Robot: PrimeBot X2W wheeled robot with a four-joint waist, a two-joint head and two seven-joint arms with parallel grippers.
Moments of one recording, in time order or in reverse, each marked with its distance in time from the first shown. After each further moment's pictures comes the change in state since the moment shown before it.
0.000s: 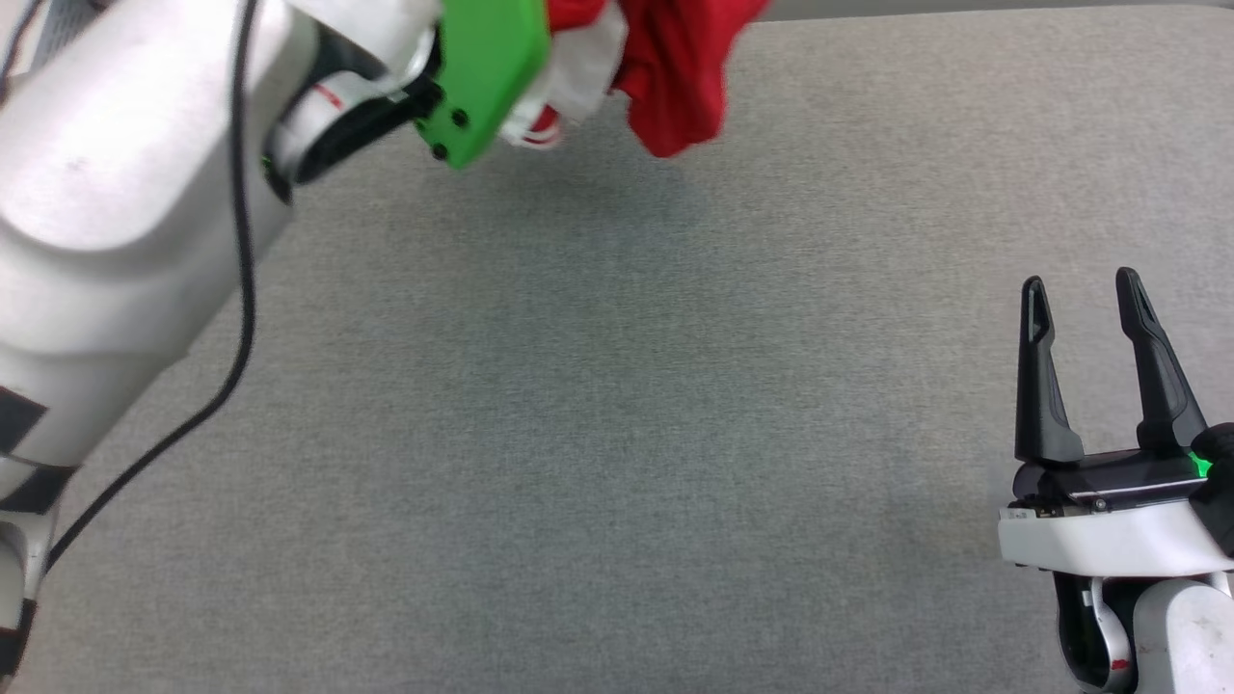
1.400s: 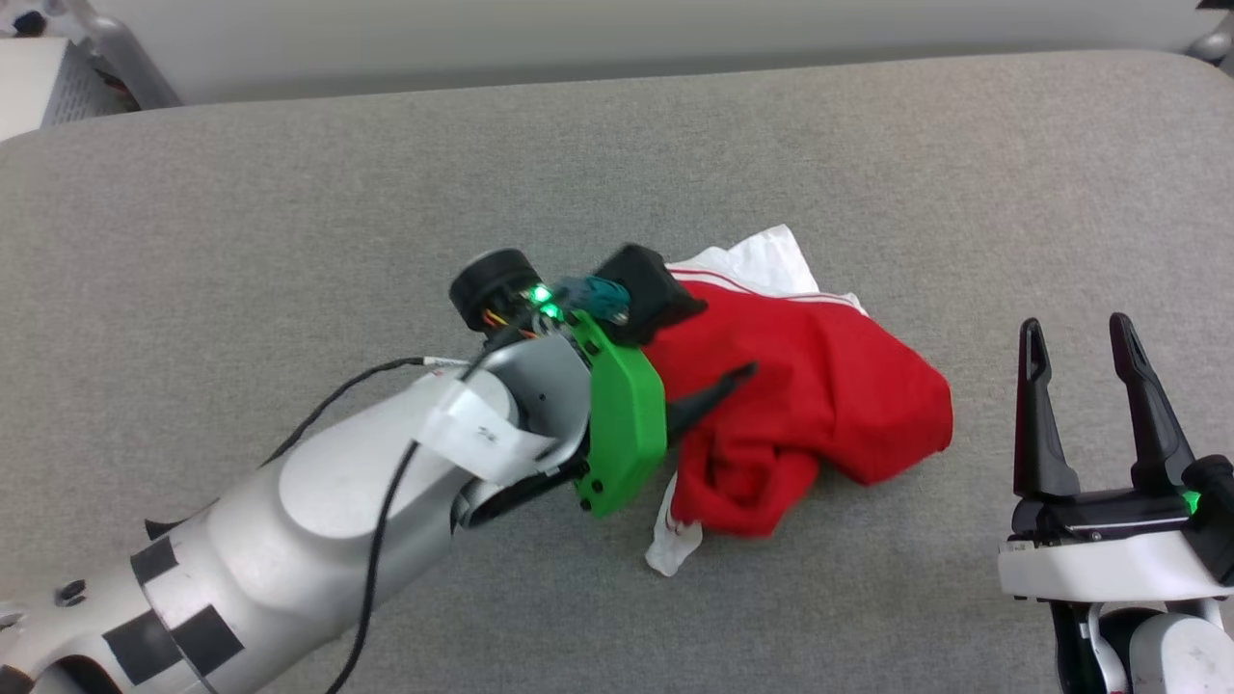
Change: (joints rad) left arm 0.446 -0.097 -0.182 -0.091 -0.026 0.002 -0.369; right arm 0.051 0.014 -0.017 0.025 0.009 0.000 0.000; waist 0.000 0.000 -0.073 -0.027
